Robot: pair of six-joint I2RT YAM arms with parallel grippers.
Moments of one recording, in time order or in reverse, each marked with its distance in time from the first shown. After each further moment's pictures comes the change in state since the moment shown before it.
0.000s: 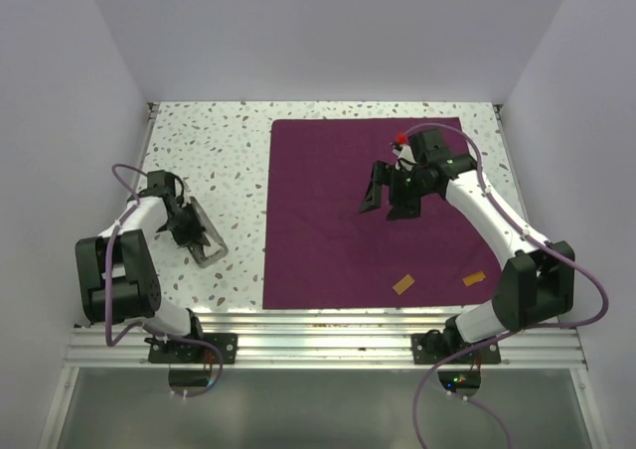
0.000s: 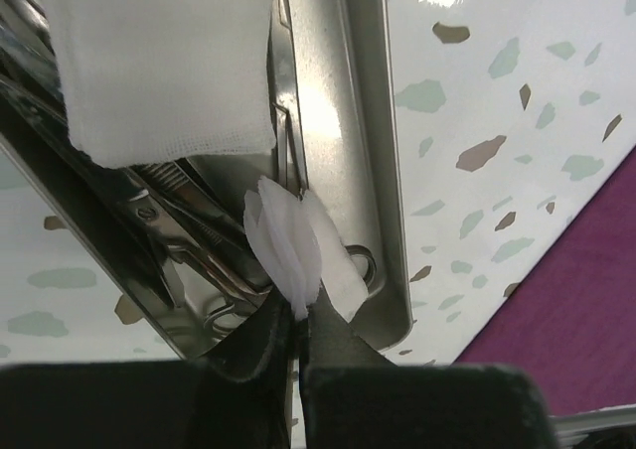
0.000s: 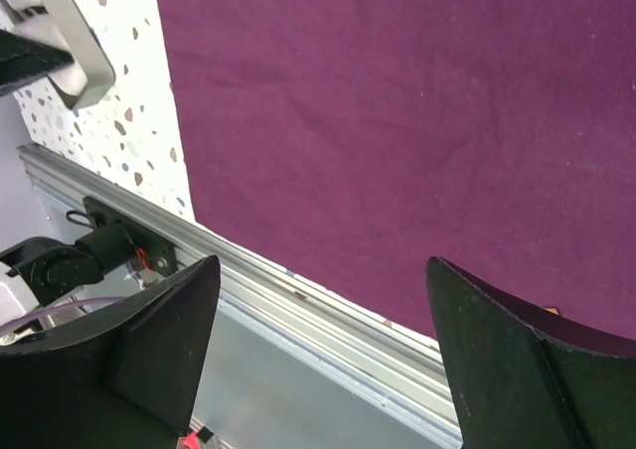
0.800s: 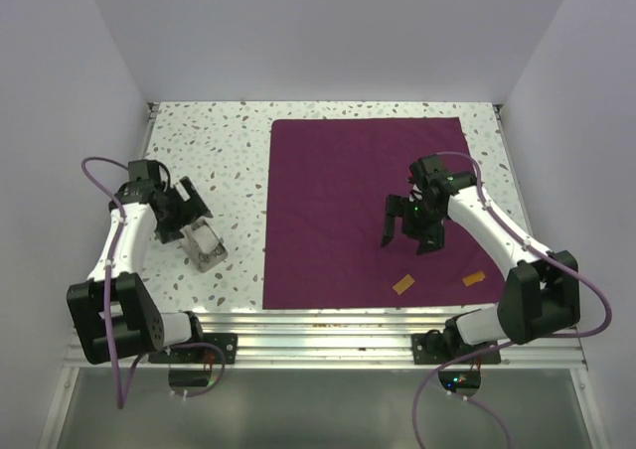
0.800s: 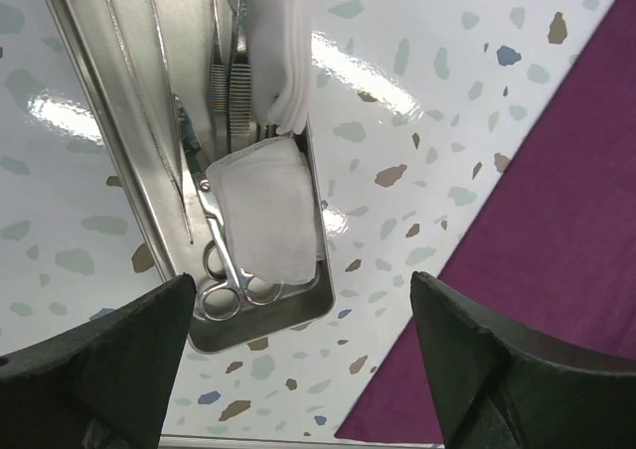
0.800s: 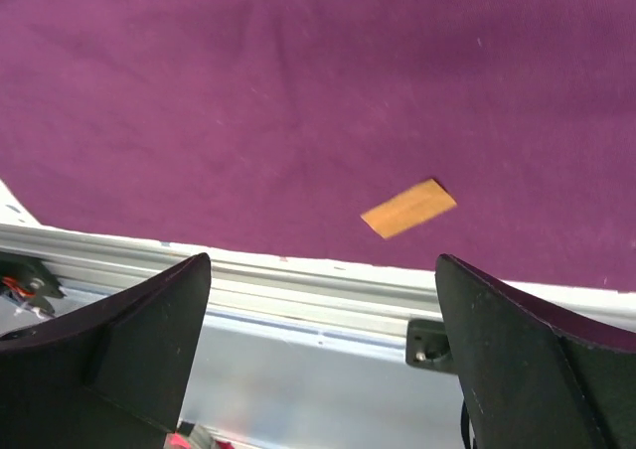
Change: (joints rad) left arm 0.021 -0.208 0.089 -0.079 -0.059 -0.127; right arm 0.000 -0.068 -0.164 -0.175 0.251 0.028
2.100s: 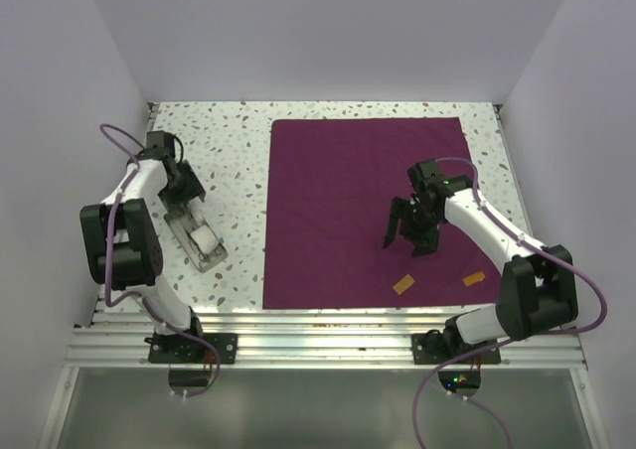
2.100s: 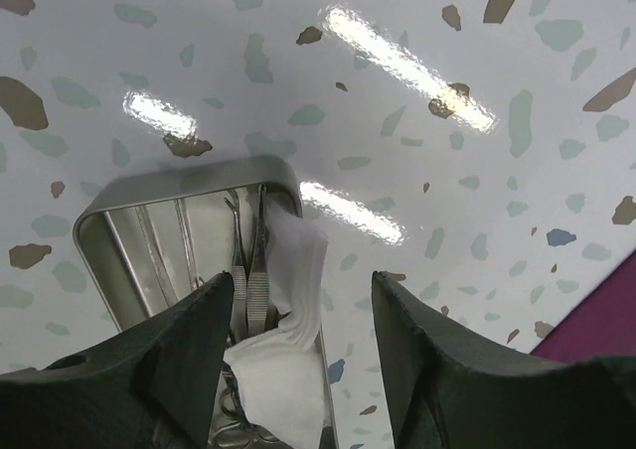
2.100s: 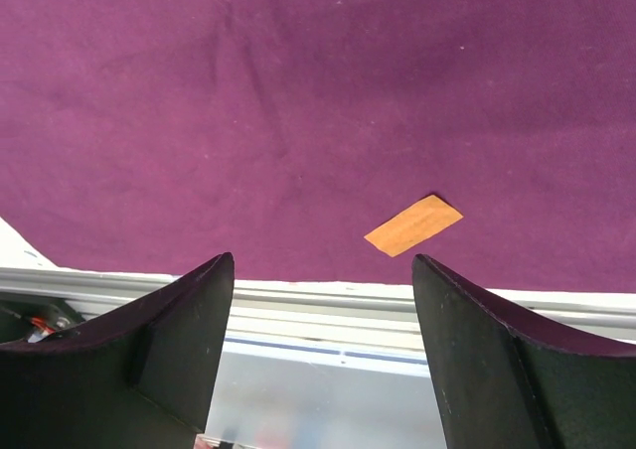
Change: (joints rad) left arm -0.053 0.428 0.296 0.055 -0.187 -0.010; right arm -0.001 0.017 -0.066 0.057 0.035 0.111
